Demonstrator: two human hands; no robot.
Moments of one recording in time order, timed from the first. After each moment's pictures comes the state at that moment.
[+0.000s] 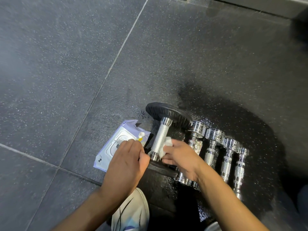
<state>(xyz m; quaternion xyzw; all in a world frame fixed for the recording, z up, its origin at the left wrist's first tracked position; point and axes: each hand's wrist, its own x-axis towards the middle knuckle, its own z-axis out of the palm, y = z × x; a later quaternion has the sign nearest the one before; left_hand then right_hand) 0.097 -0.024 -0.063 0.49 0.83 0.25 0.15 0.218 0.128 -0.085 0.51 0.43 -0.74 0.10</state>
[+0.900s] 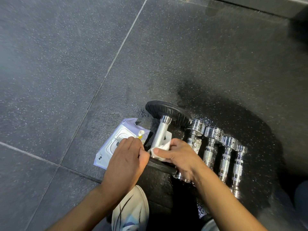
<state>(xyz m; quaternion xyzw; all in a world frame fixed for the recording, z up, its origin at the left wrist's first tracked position) 0.098 -0.024 -0.062 0.48 0.83 0.26 0.15 0.219 0.116 -0.079 0.53 0.44 -0.72 0.06</state>
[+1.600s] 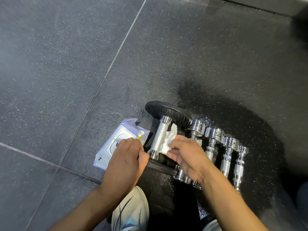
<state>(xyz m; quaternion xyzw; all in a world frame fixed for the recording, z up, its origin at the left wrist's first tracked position) 0.098 -0.023 -0.061 0.47 0.83 0.27 0.15 0.225 0.131 -0.069 0.54 0.31 -0.78 -0.01</state>
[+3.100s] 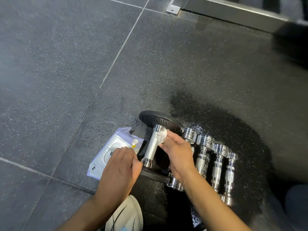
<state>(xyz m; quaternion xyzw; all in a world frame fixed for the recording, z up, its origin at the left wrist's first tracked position) 0.099 -0.025 -0.062 0.47 0.83 0.27 0.15 0.208 0.129 -0.073 0.53 0.38 -0.73 -0.18</state>
